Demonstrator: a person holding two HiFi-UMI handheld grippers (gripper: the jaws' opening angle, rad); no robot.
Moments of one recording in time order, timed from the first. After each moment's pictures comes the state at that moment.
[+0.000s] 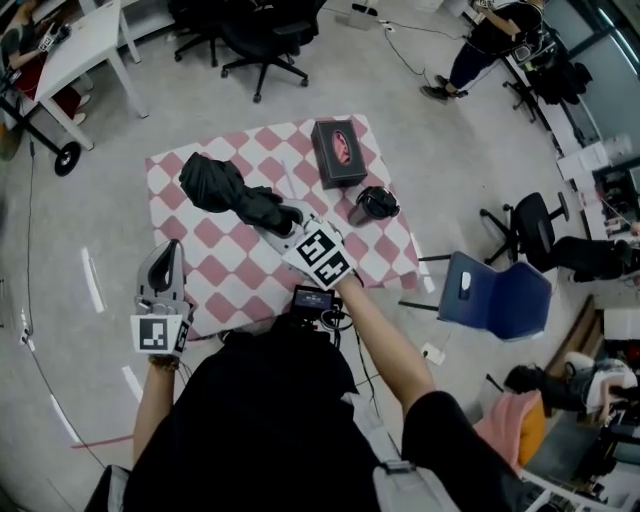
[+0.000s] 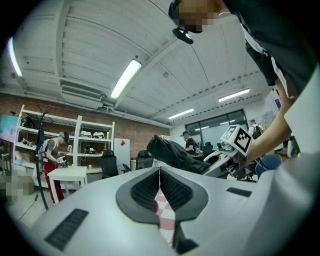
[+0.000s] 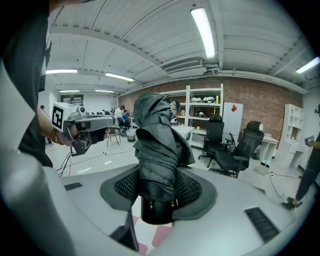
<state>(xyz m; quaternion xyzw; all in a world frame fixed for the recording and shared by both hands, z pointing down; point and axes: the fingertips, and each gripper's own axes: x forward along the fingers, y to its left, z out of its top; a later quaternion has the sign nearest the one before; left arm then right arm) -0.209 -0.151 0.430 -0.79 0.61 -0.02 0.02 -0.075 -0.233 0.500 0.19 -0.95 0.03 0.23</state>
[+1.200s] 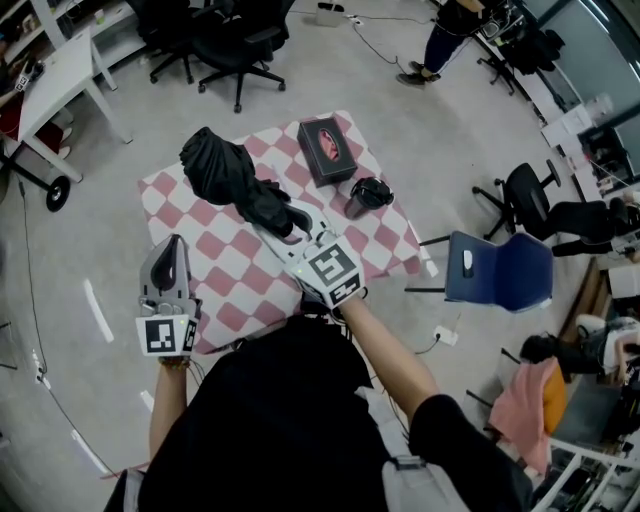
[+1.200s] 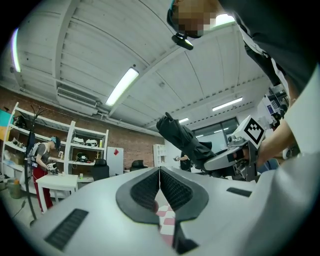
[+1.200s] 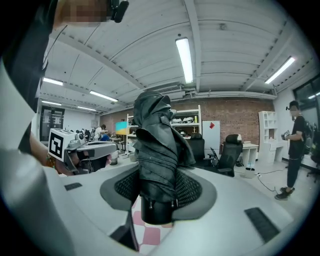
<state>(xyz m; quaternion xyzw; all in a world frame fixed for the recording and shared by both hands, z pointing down) -0.210 -0.176 0.389 -0.82 0.58 0.02 0.06 -0.073 -0.225 0.409 0.31 -0.95 0.02 0.10</state>
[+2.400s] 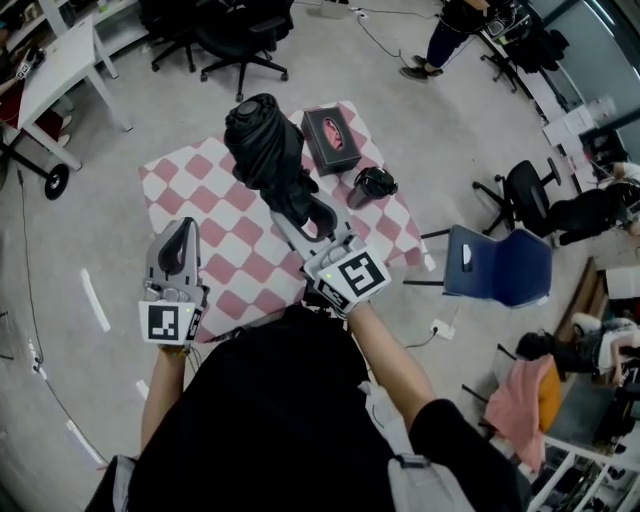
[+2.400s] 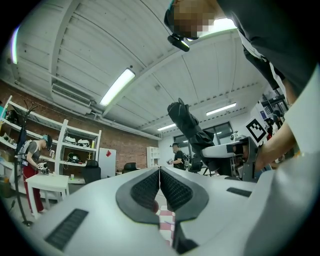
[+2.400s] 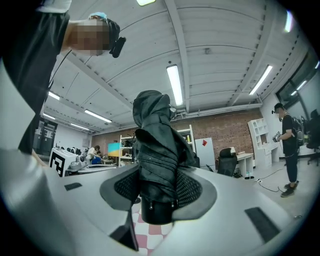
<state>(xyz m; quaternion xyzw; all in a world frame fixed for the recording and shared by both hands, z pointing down) -0.191 -0.175 0.376 -0.84 0.54 0.03 0.07 -0.046 -0.208 0.364 0.34 -0.94 0.01 -0.04</state>
